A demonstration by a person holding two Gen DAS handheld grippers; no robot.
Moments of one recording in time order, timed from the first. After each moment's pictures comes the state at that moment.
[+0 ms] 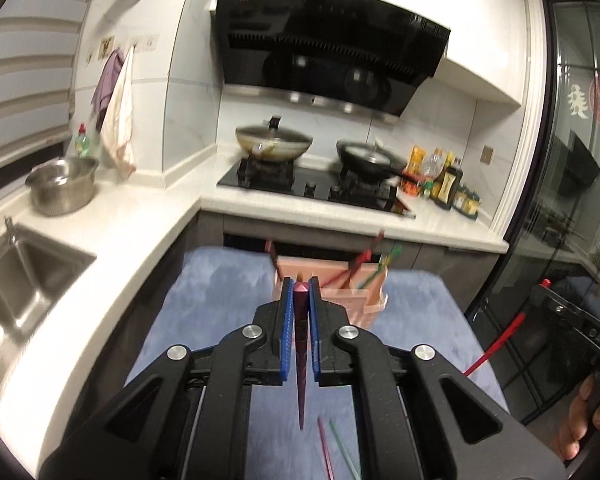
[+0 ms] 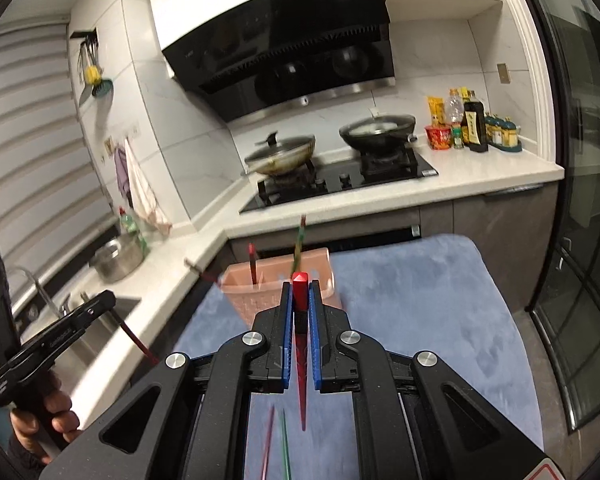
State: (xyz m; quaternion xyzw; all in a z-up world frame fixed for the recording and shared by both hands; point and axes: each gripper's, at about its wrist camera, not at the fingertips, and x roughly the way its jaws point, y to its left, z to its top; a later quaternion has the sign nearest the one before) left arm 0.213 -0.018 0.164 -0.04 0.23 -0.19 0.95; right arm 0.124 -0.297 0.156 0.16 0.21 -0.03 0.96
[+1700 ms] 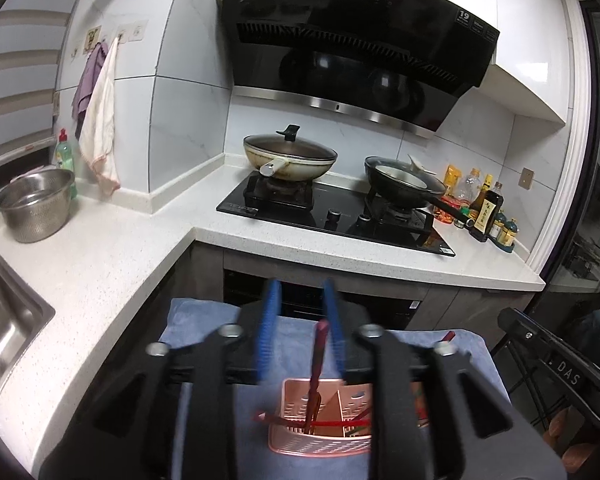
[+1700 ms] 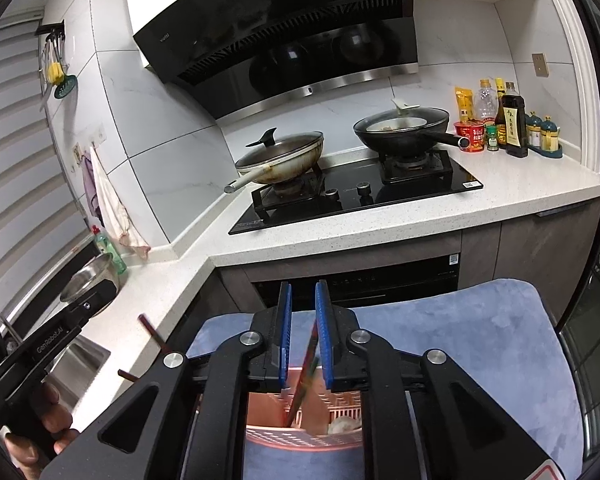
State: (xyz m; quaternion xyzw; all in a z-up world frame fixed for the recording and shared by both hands) left arm 0.388 -0.066 0.152 -0.06 0.23 -0.15 0.96; right arm 0.338 -0.305 0.140 0.16 0.23 -0.02 0.96
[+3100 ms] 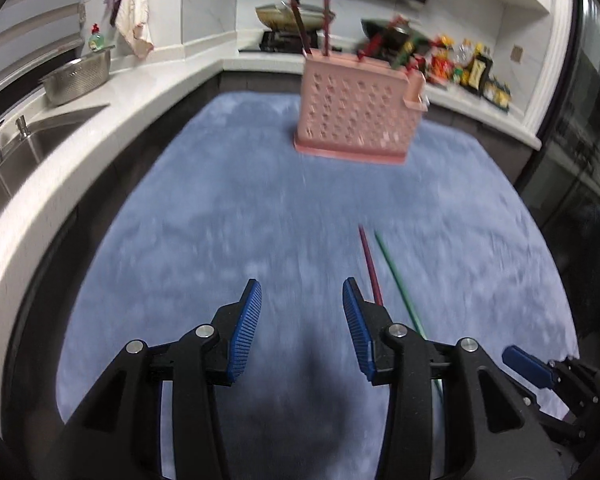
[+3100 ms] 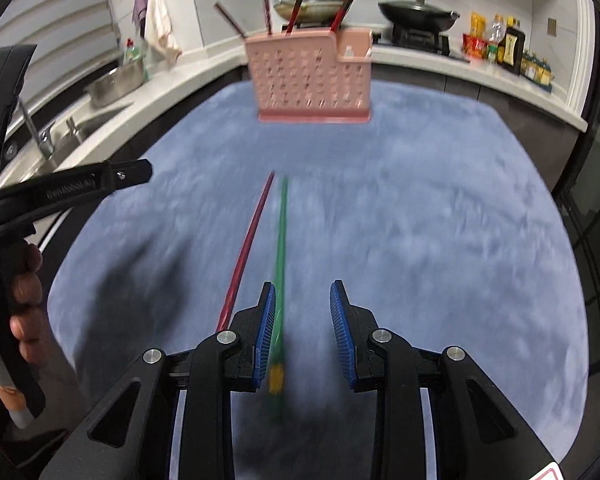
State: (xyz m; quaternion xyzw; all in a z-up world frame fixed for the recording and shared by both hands) left arm 0.133 -0.015 -0.024 0.01 0.41 -0.15 0.90; right arm 0.047 -0.197 -0.041 0.05 0.42 0.00 0.90
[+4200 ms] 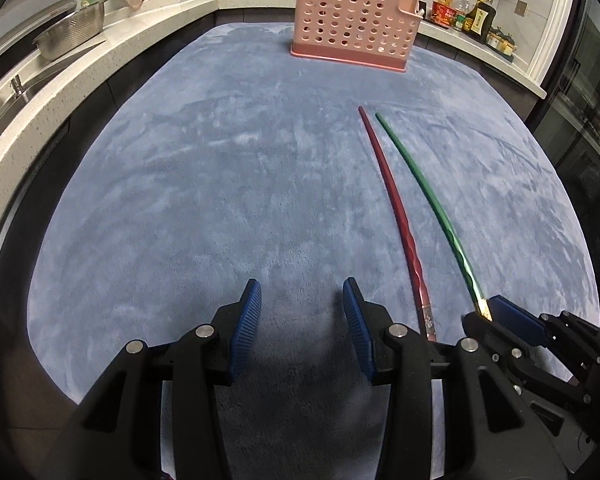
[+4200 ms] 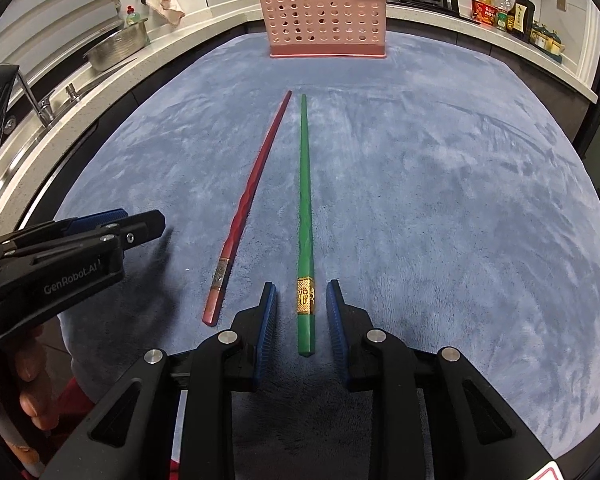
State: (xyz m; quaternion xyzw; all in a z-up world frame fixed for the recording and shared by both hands) left arm 0.090 -0.012 -0.083 0.03 0.48 -0.14 0.86; right arm 0.031 -0.176 -0.089 0.06 0.47 0.01 0.88
